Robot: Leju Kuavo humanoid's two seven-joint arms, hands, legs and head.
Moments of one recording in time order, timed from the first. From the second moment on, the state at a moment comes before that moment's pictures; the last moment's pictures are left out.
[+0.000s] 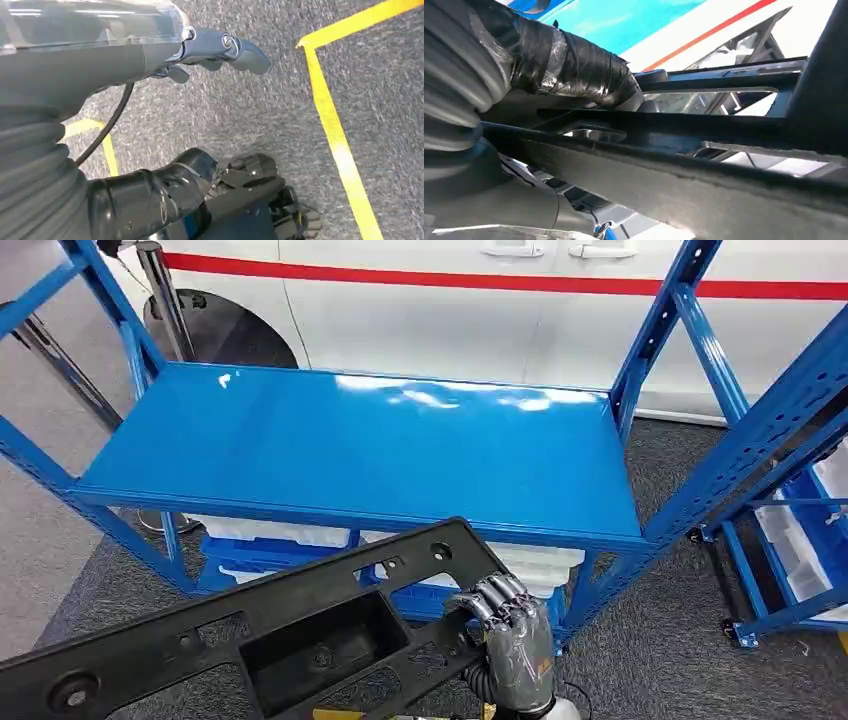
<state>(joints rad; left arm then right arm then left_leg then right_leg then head) -0.09 -0.21 1.03 -0.21 -1.23 0.24 -0.27 0.07 0.03 0.55 -1.74 0.95 -0.69 -0.33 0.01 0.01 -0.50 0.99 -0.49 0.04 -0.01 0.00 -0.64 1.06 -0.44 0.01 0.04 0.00</state>
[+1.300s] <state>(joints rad) -0.09 -0.21 1.02 -0.21 -1.24 0.25 -0.27 0.08 0.02 0.55 -1.73 0.95 -0.69 -0.34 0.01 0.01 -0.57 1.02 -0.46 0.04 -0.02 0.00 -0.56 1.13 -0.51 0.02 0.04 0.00</state>
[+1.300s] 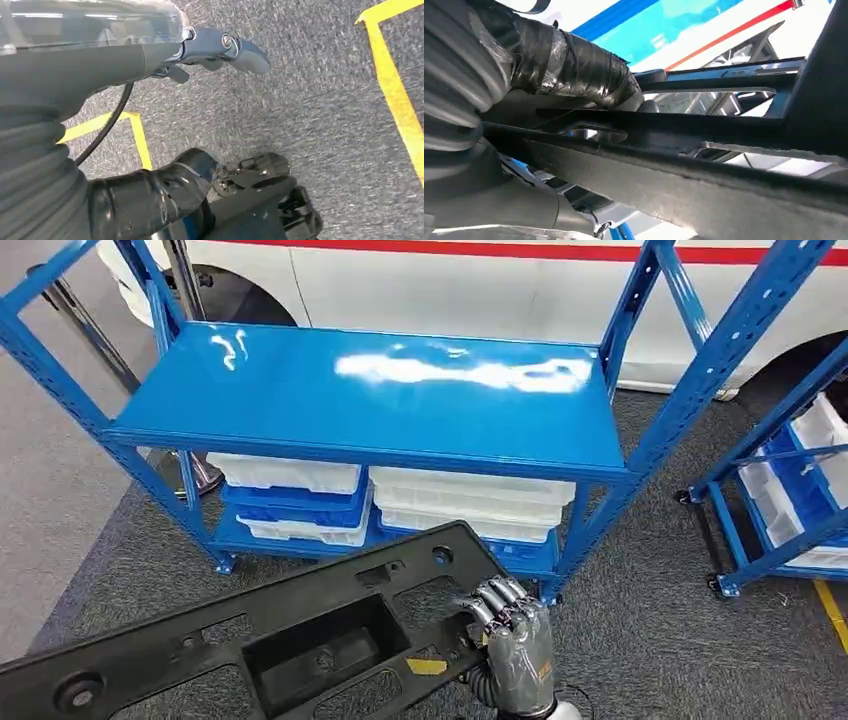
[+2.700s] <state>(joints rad) -0.09 -0.21 1.02 -0.21 -1.25 0.25 -0.28 0.08 -0.01 0.56 -1.73 0.91 -0.69 -0.33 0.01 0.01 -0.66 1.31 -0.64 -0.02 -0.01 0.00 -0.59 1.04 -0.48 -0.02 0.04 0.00</state>
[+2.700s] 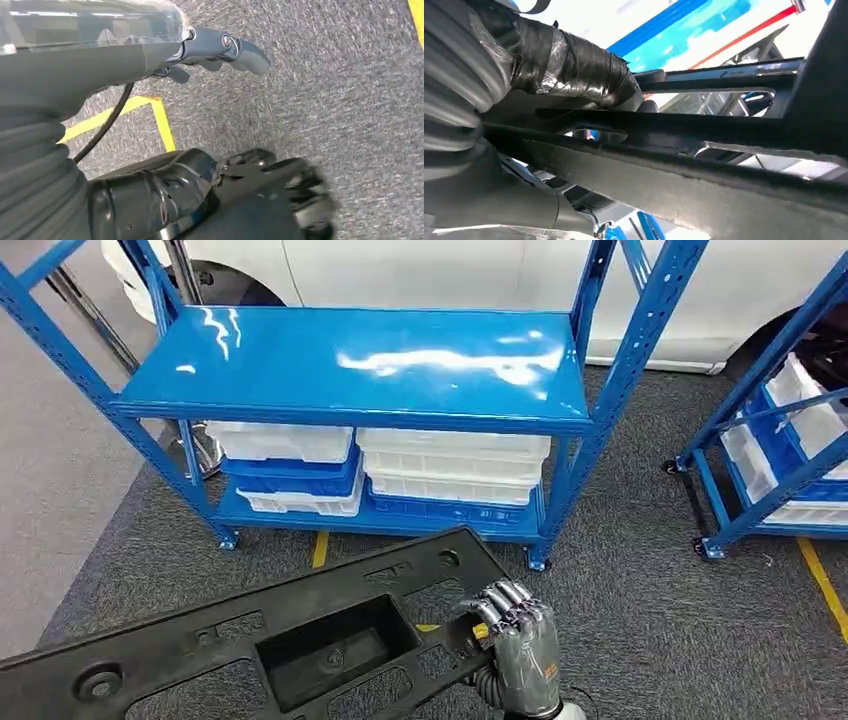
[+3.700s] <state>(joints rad) -0.09 -0.21 1.02 -0.21 -1.24 0.25 -0.28 0.15 0.00 0.48 -1.79 0.87 -0.69 -0.40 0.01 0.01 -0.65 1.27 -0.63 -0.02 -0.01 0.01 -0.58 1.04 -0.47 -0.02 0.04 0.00</state>
